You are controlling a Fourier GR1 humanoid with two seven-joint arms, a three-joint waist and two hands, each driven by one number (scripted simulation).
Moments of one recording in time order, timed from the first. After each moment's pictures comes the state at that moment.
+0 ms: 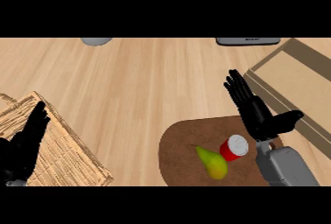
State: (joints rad) left arm 0.07 0.62 -0.25 -1.58 0.38 0.43 0.05; right arm -0.26 -0.24 0.23 -1.40 -0.34 -0.03 -0.10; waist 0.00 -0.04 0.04
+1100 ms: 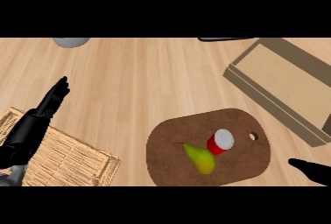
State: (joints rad) left arm -0.09 0.70 -0.32 -1.65 0.28 0.22 -0.12; right arm 0.21 -0.80 0.12 -2.04 0.35 -0.42 0.35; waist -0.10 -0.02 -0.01
